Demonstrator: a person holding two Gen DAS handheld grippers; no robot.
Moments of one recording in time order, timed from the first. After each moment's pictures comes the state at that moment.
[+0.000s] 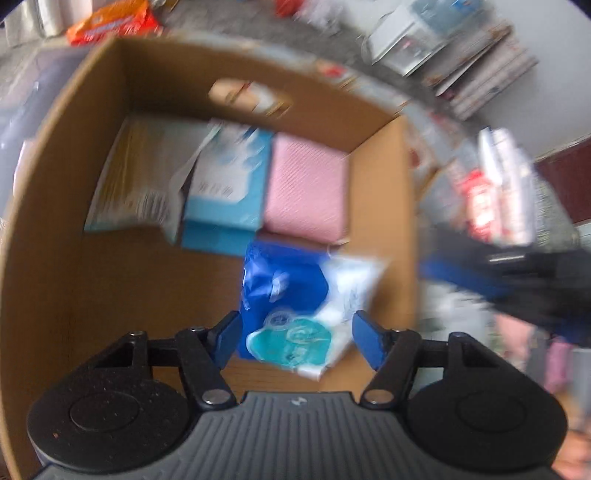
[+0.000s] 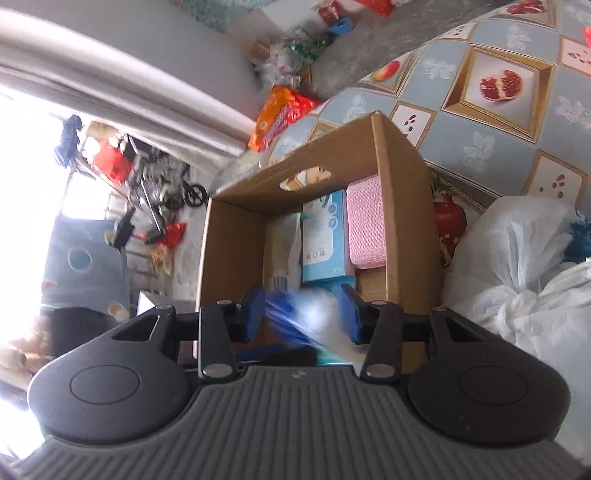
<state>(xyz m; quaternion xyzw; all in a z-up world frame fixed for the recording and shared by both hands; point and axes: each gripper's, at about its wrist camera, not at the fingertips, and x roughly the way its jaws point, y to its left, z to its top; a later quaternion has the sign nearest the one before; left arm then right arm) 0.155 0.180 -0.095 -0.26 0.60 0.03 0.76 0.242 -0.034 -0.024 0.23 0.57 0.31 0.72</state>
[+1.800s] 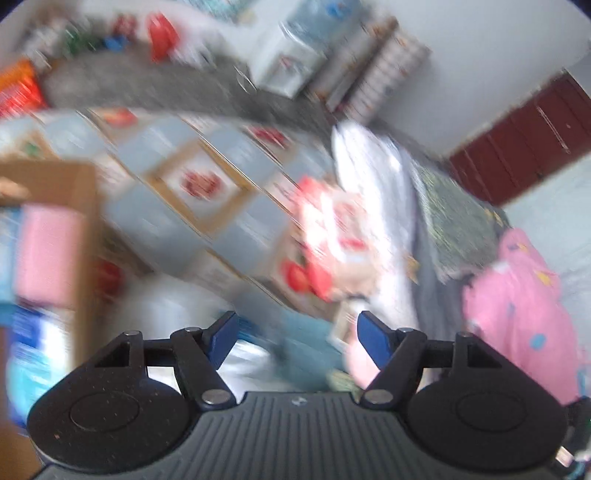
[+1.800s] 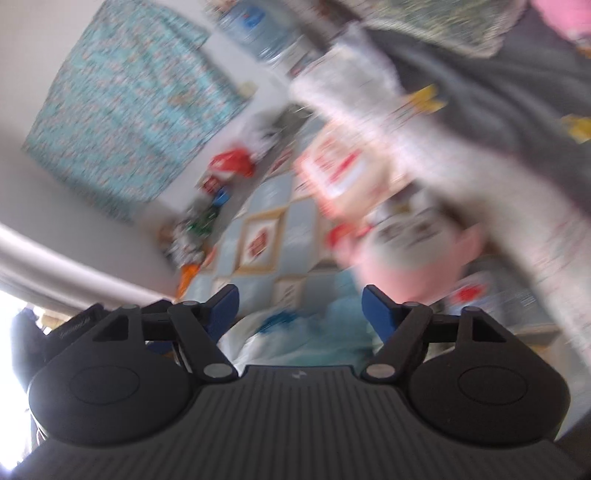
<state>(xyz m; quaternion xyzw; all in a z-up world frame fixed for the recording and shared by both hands) 0.246 -0.034 -0.035 -0.25 0.52 -0.11 0.81 0.196 -0.376 -0.054 0.37 0.43 0.06 0.82</state>
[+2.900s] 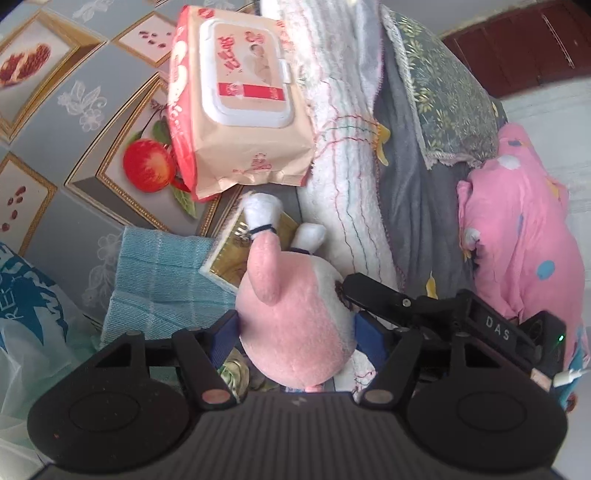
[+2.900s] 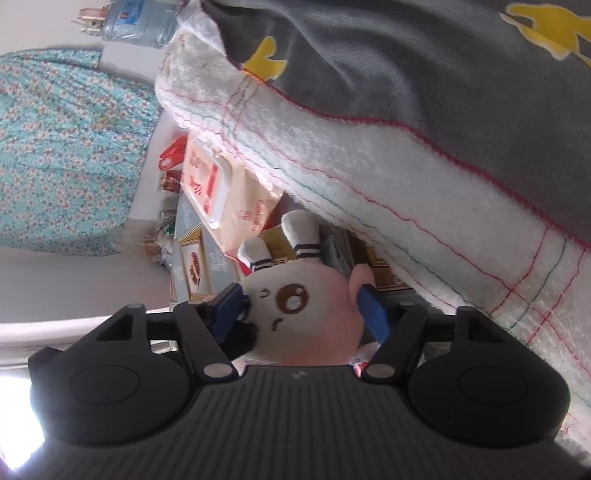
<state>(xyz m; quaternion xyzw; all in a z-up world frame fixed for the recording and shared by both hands) 0.316 -0.194 -0.136 -0.21 0.65 -0.19 0.71 0.284 -0.447 -0.183 0.50 0.52 0.04 0.69</state>
